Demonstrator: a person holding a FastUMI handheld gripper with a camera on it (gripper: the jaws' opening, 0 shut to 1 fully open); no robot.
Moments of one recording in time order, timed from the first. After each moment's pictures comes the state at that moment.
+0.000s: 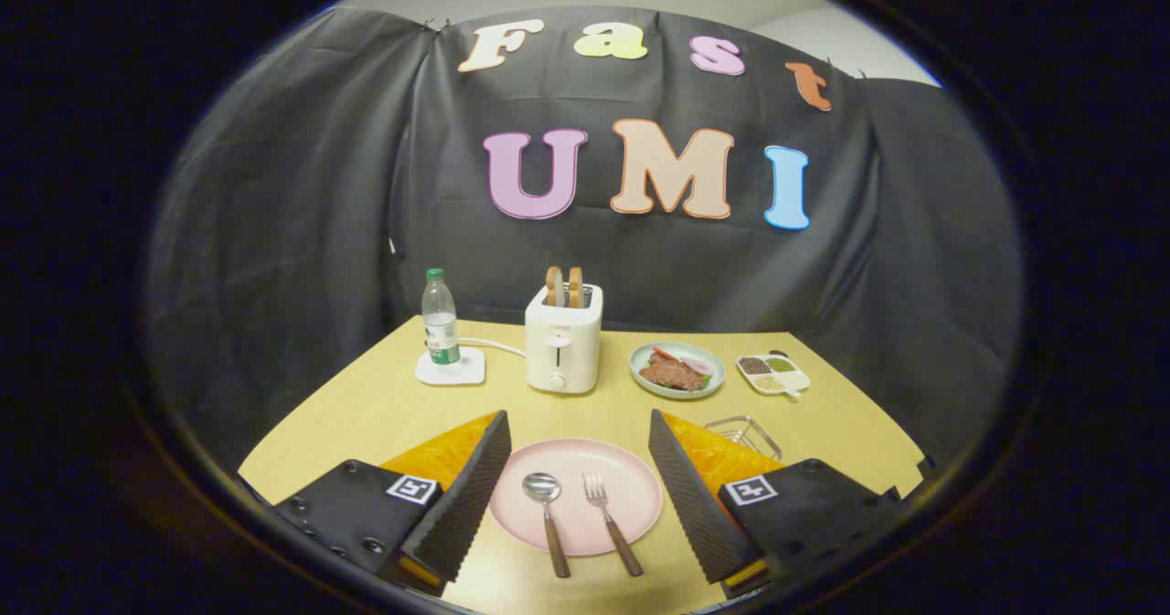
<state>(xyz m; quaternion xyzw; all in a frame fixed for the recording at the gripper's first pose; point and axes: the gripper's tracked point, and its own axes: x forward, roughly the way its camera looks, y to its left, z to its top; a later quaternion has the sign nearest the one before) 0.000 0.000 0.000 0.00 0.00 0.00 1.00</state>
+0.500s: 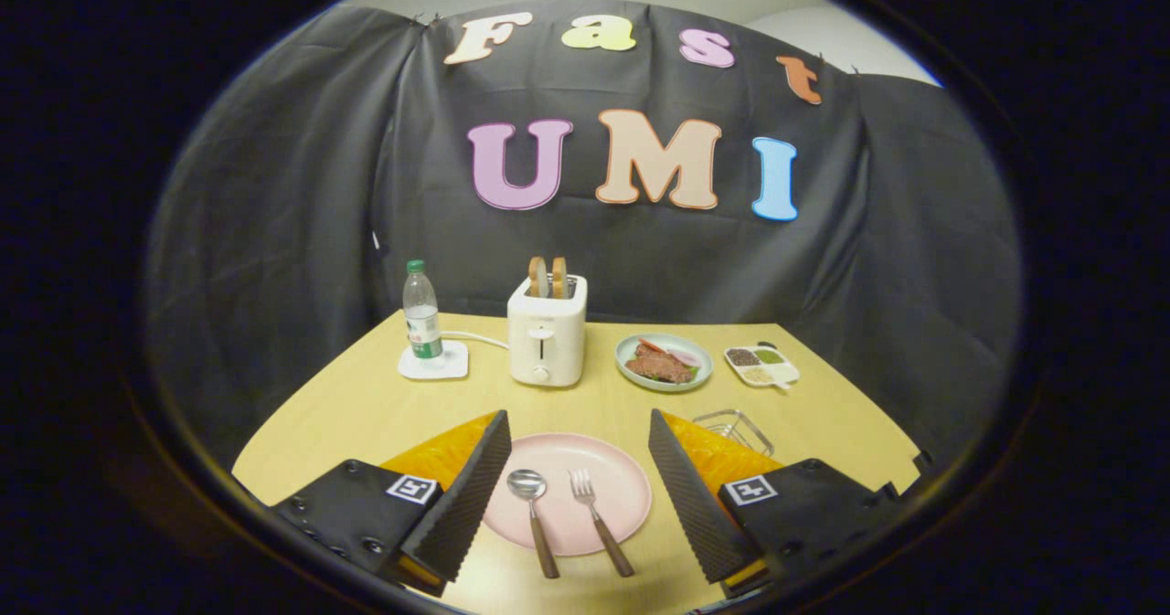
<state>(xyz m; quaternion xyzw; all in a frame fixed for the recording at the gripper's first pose) 0.008 -0.008 -0.008 0.01 0.01 -0.02 1.00</state>
